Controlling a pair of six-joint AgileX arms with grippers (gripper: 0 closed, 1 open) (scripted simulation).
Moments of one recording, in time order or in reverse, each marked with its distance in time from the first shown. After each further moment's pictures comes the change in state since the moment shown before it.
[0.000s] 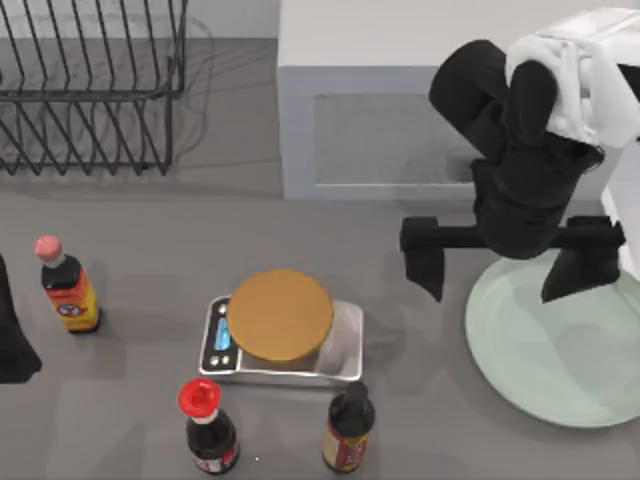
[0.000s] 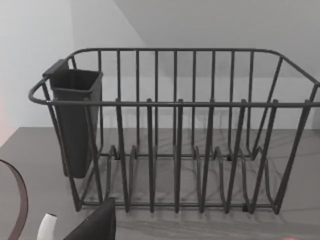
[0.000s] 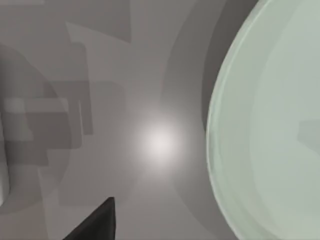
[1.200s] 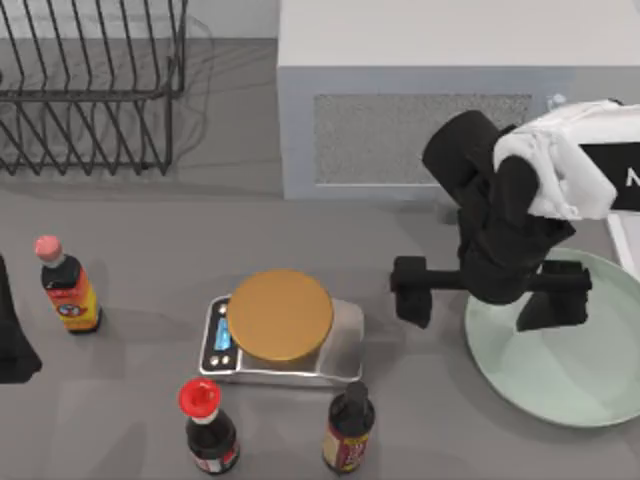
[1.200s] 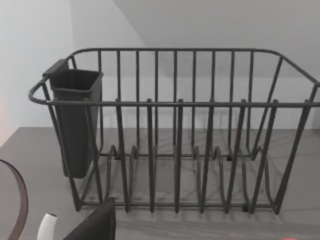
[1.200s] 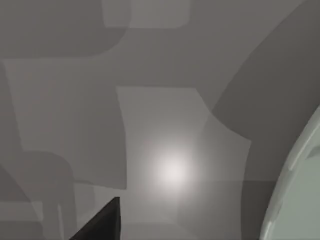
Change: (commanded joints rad) left arm 0.000 0.000 0.000 0.000 0.000 0.000; right arm 0.002 0.157 -0.214 0.371 0.001 0.005
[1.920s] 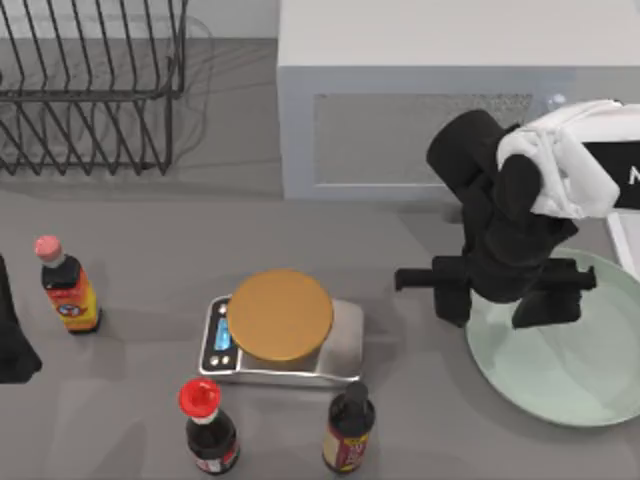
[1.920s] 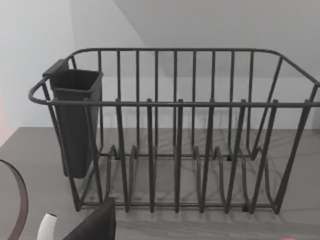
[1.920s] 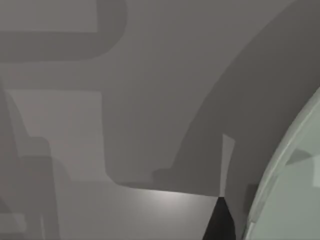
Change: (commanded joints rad) left arm 0.000 0.000 0.000 0.000 0.000 0.000; right arm 0.000 0.000 0.000 0.000 0.000 0.000
